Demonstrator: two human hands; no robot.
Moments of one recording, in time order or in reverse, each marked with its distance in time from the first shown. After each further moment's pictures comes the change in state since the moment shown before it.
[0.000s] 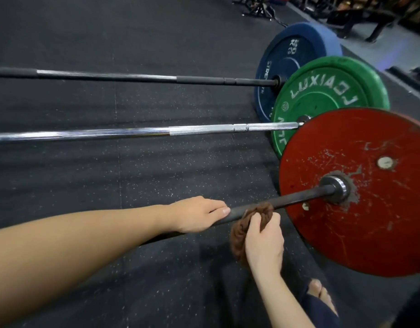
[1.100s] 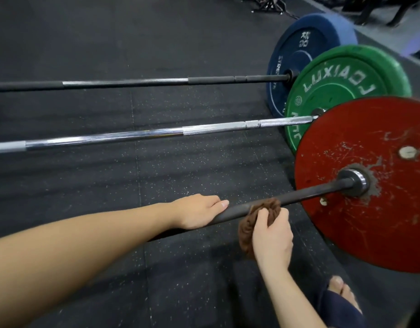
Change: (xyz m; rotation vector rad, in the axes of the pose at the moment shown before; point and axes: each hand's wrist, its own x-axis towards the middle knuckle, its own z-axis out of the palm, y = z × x) left_hand -0.029 -0.008 -0.009 0.045 -0.015 -0.212; right_hand -0.010 0.000 0.011 0.029 0.025 0.000
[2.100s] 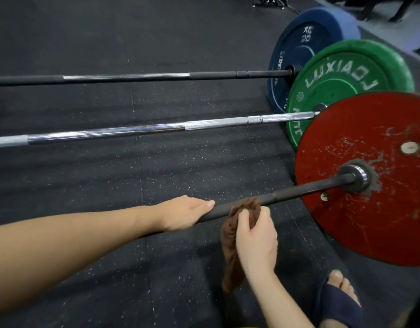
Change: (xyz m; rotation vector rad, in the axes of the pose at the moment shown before) left_hand -0.030 -0.018 0.001 -0.083 -0.040 -0.069; right_hand -0.030 -0.005 0.011 -0.044 -0.100 -0.106
